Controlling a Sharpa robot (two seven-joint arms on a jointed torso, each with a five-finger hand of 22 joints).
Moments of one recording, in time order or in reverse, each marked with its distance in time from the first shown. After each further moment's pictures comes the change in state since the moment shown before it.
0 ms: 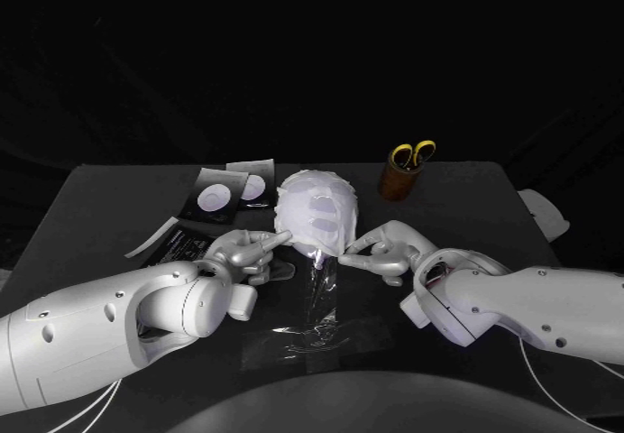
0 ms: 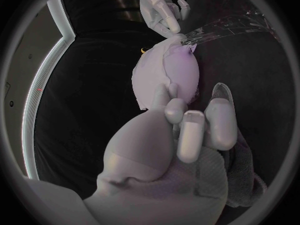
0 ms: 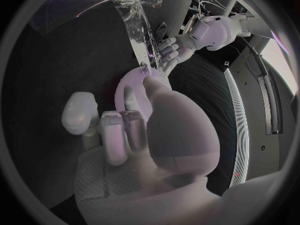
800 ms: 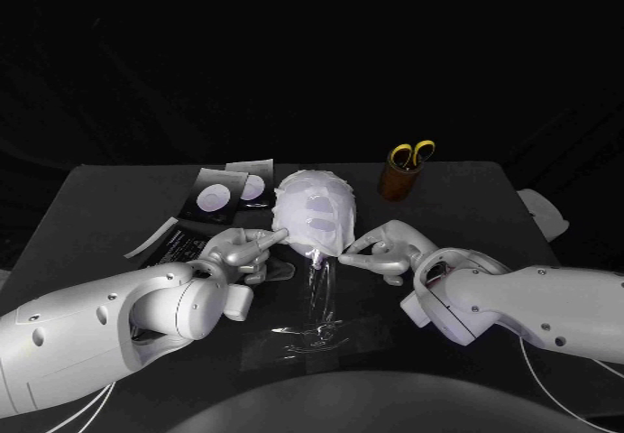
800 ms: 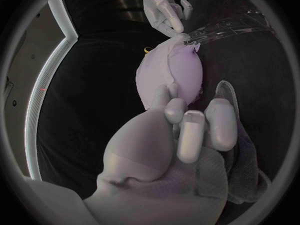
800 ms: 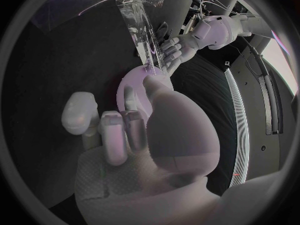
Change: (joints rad) left arm 0.000 -0.024 0.001 0.017 -0.002 0.013 0.033; left_hand 0.000 0.000 0.029 0.029 0.147 -0.001 -0.001 0.005 0.008 0.000 0.000 0.000 0.000 0.005 0.005 0.000 0.000 -0.001 0.000 0.000 0.000 0.002; right arm 0.000 -0.002 0.000 -0.004 0.001 0.000 0.001; right_hand 0.000 0.000 -0.003 0.003 0.000 0.000 0.000 0.000 -0.001 0.004 -0.004 -0.001 -0.001 0.000 0.000 -0.001 -0.001 -0.002 0.000 0.000 0.000 -0.001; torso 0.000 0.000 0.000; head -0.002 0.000
